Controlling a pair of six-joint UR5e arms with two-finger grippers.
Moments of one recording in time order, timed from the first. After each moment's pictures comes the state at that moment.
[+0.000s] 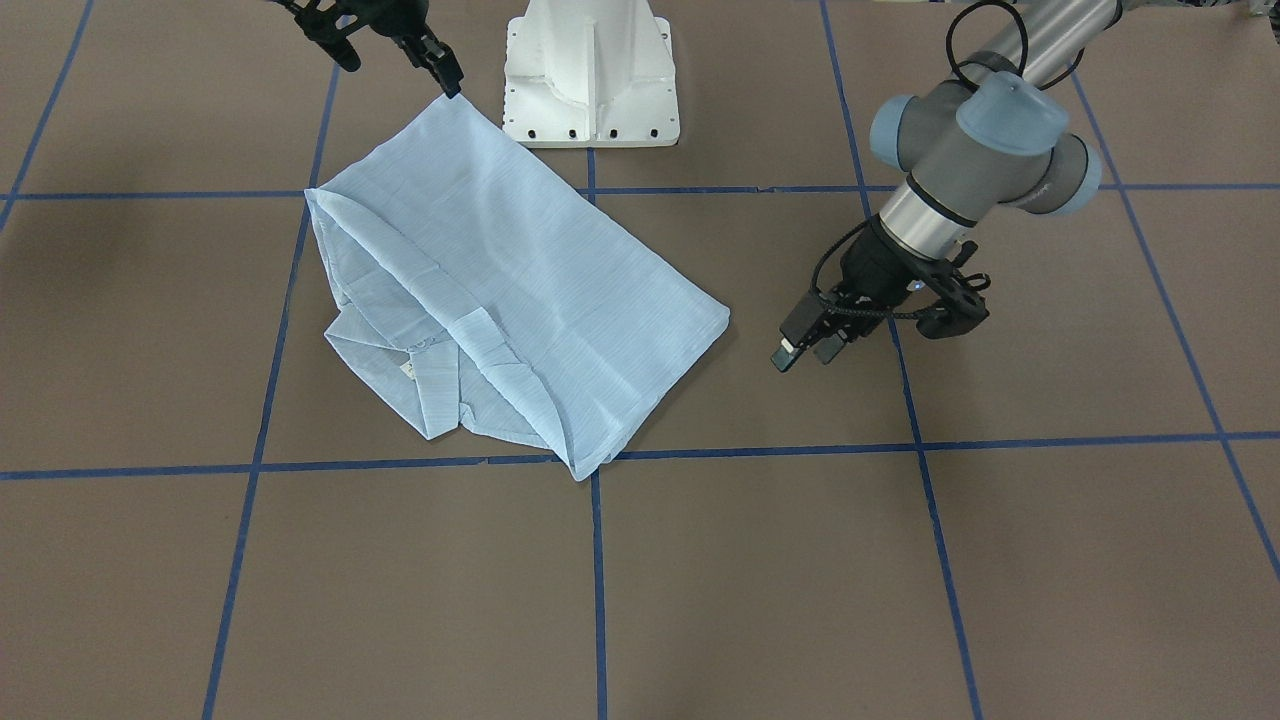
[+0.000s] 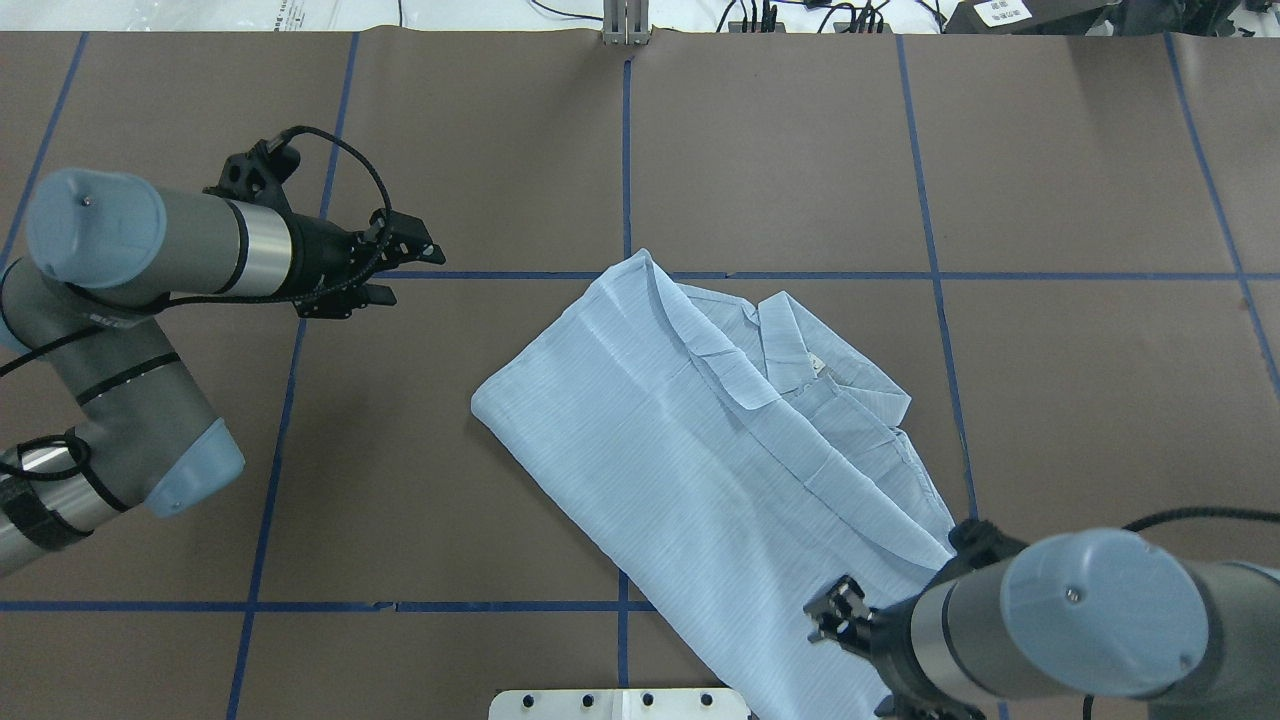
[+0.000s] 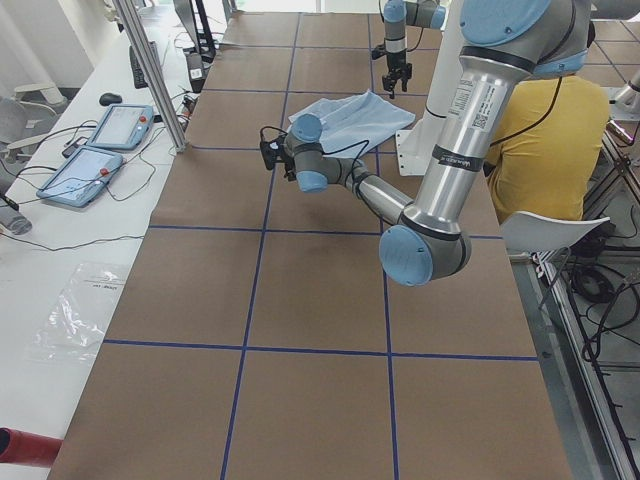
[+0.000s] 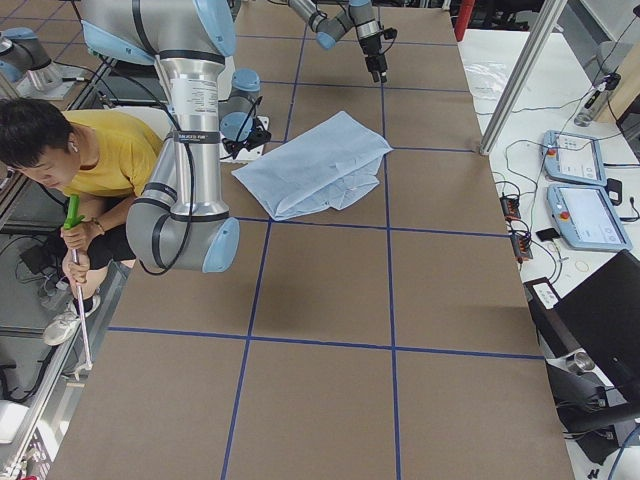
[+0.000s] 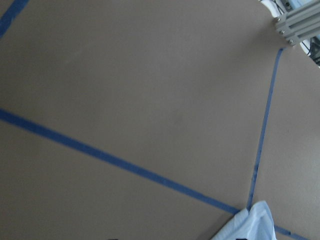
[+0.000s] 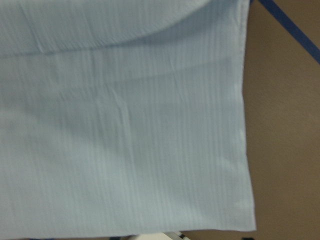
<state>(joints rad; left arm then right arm) -0.72 -1.90 -1.69 -2.40 -1.93 -1.76 0.21 -1.48 2.32 -1.51 1.85 2.35</state>
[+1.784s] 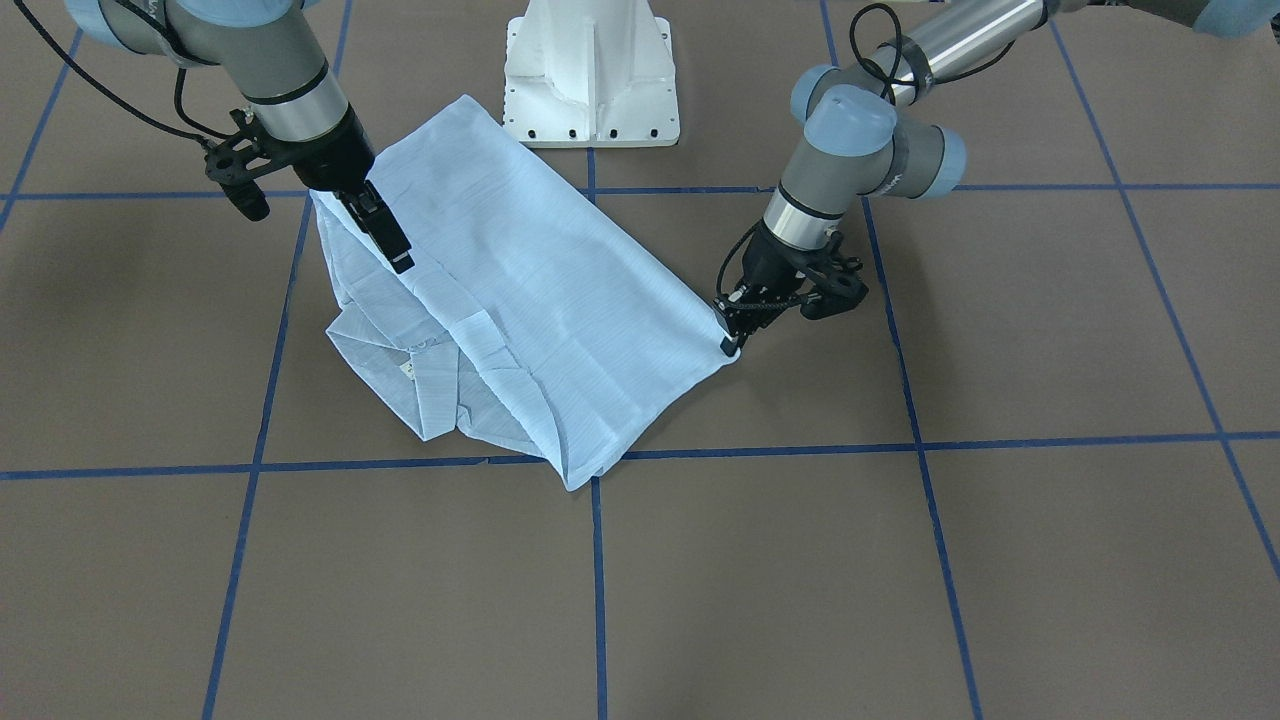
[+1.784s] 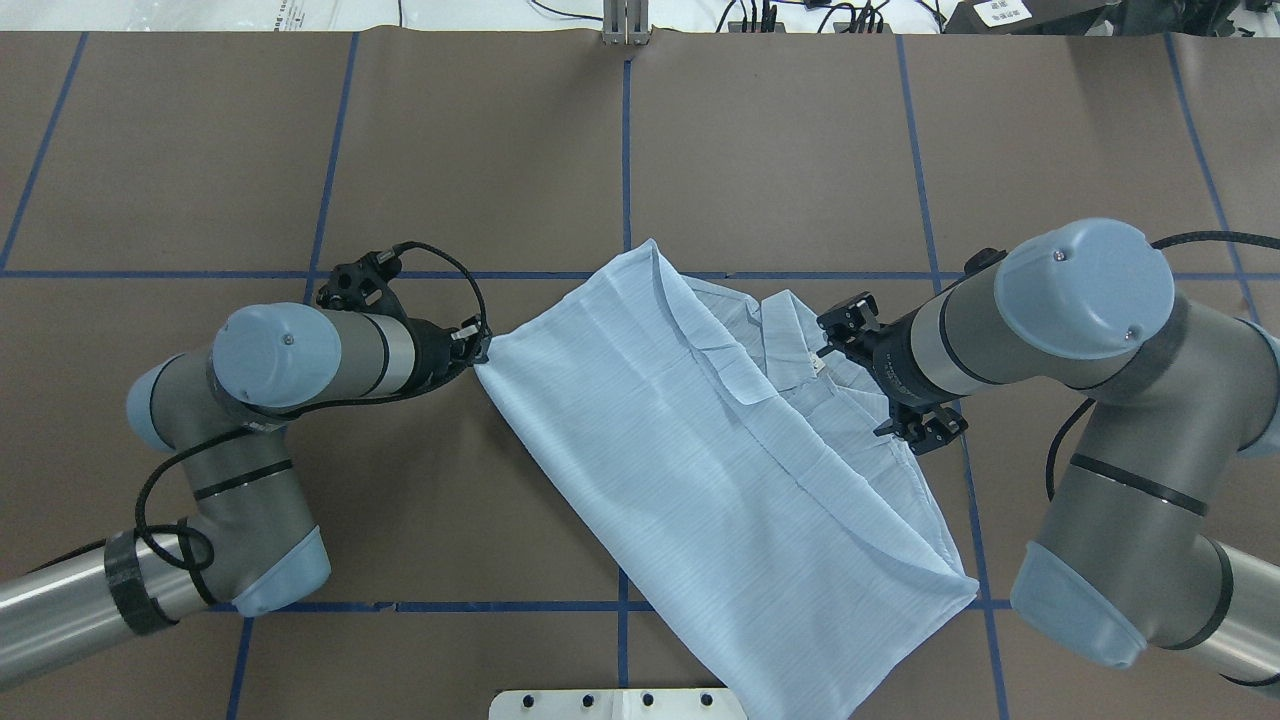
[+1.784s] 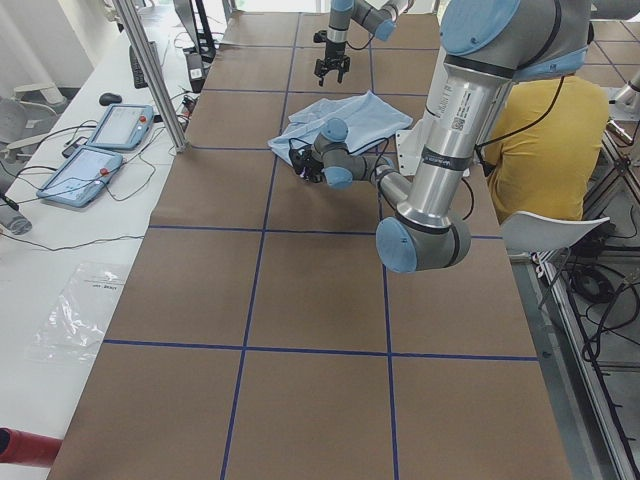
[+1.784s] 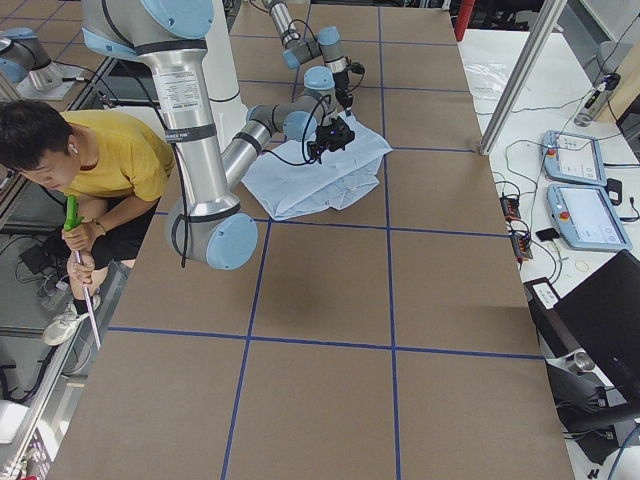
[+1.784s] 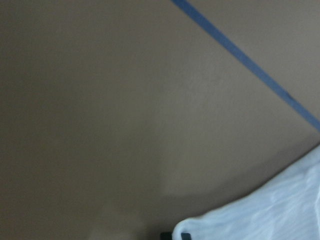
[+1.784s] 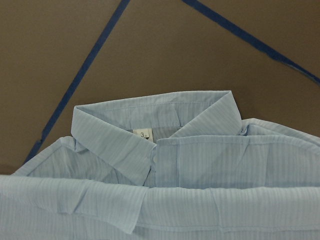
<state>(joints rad) -0.56 -2.02 -1.57 -2.26 -1.68 -1.75 0.59 -1.30 2.08 -1.47 1.90 2.15</state>
